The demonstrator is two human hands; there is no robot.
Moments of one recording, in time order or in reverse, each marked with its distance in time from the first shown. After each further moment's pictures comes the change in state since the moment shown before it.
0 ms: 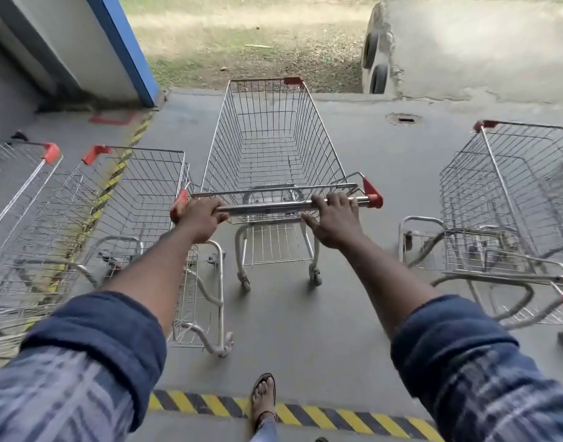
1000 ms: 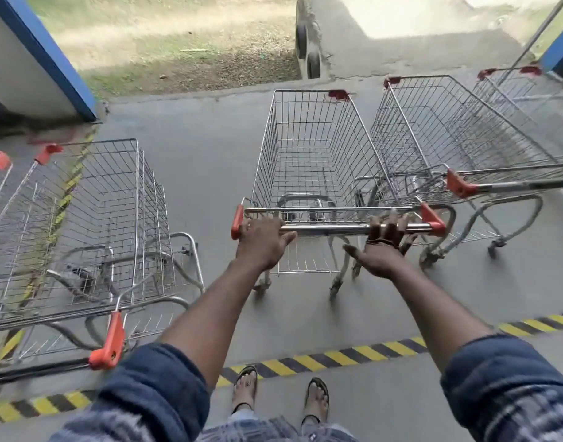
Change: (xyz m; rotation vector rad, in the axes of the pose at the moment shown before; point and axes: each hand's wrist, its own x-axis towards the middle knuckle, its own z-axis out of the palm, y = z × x) left_hand -0.205 0.159 0.106 0.134 -0.077 0.361; right_hand -0.283 0.119 0.037 0.144 -0.323 0.469
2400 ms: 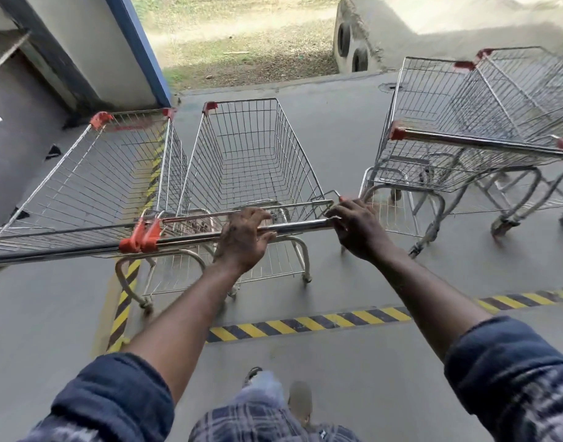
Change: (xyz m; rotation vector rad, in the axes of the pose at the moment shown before) left_hand -0.360 -0.419 -0.106 -0.171 0.315 0.094; right_hand -0.233 -0.420 0.222 0.129 0.674 -0.702
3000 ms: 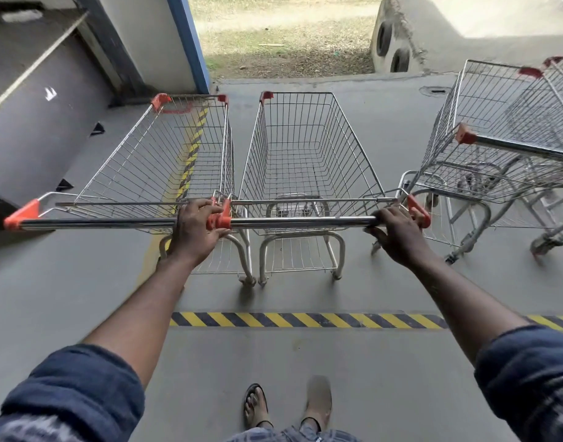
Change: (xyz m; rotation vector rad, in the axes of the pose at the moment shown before) left_hand -0.075 -0.180 -0.122 0.098 0.109 -0.279; right_hand 0.006 -0.049 0.043 -0.045 -0.100 0.144
